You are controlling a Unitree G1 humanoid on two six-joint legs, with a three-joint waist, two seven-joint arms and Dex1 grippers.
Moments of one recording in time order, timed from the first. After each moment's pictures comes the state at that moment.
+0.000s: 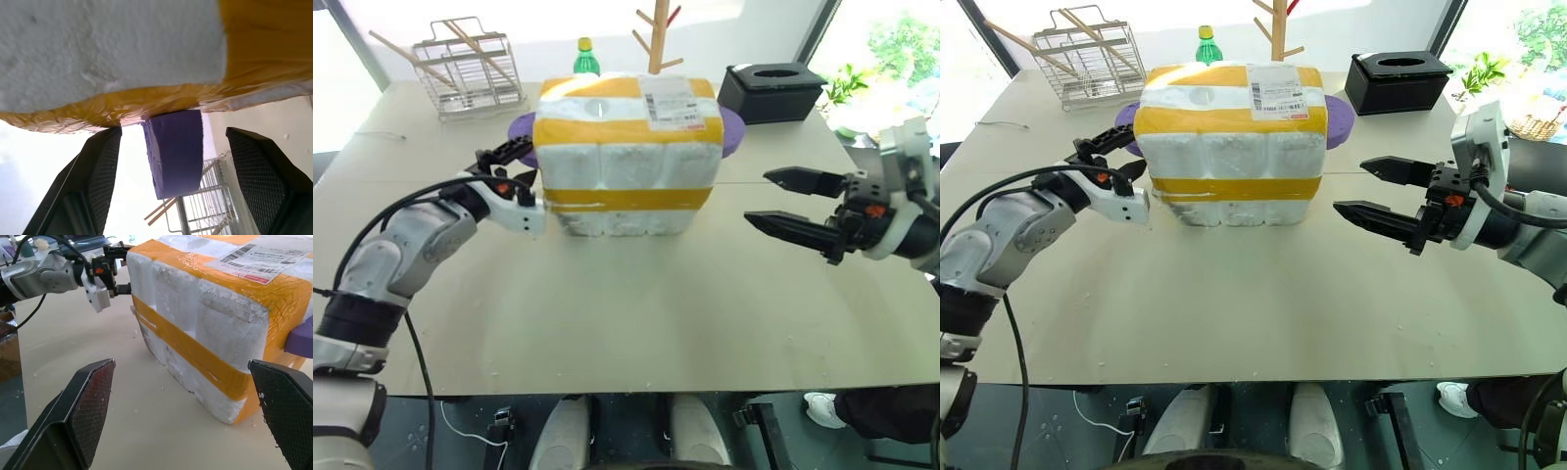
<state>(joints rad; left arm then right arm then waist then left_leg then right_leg) -0.55 0.93 -0.20 0.10 0.79 -0.38 -0.16 -0.35 -0.99 -0.43 -0.42 1.04 0.91 0.81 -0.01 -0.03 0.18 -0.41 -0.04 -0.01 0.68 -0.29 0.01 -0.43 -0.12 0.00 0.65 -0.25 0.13</state>
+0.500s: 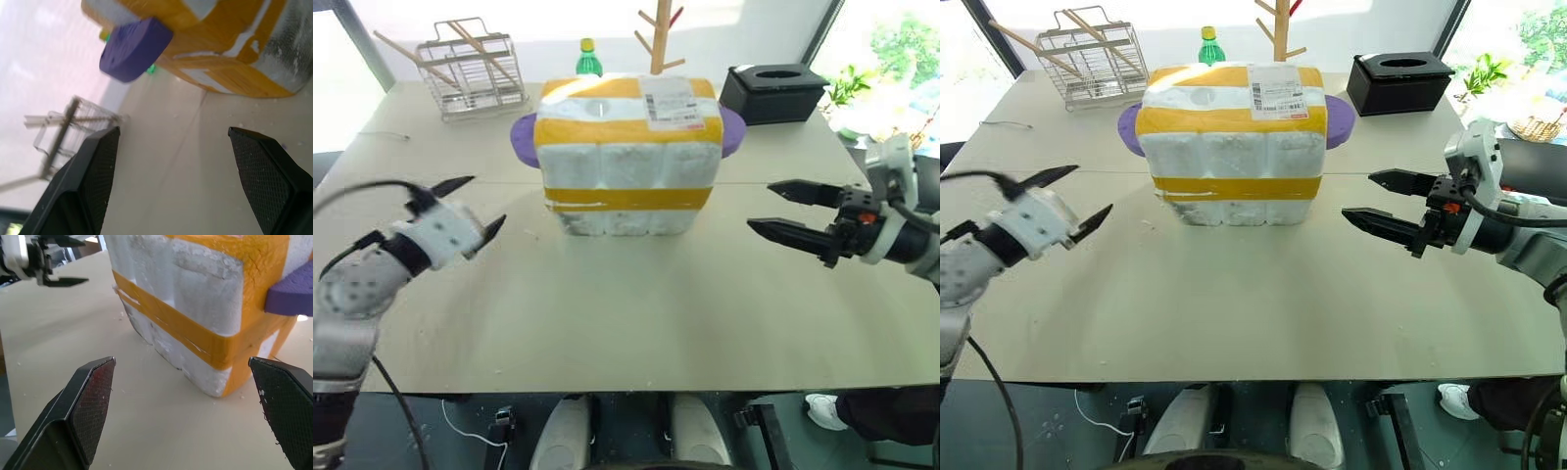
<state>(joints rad) -0.09 0.88 0.28 -0.28 -0.26 0.20 -0.60 -0.31 -0.99 -0.39 -0.34 0.93 0.86 0.86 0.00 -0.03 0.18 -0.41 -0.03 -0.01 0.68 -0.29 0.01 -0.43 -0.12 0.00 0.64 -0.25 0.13</state>
